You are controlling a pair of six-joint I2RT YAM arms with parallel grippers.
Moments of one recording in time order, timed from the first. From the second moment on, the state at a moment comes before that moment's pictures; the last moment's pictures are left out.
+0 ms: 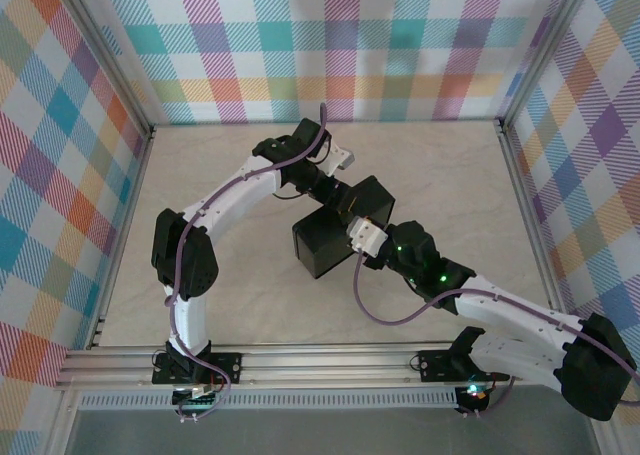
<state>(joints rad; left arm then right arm) -0.61 1.93 1.82 -0.92 0.38 -0.02 0.82 1.01 0.55 0.09 0.09 -0.53</state>
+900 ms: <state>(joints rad) -0.61 1.93 1.81 -0.91 0.39 -0.02 0.83 1.07 0.56 0.15 0.11 -0.54</state>
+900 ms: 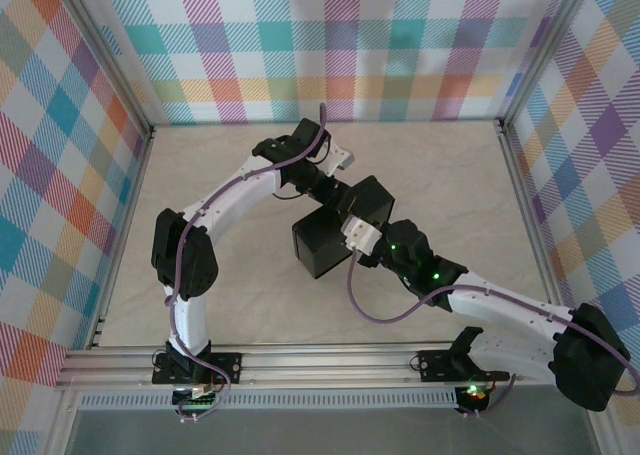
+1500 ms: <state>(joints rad) -0.61 1.93 1.78 -0.86 0.41 -0.03 0.84 1.08 0.55 0.21 0.21 -0.39</state>
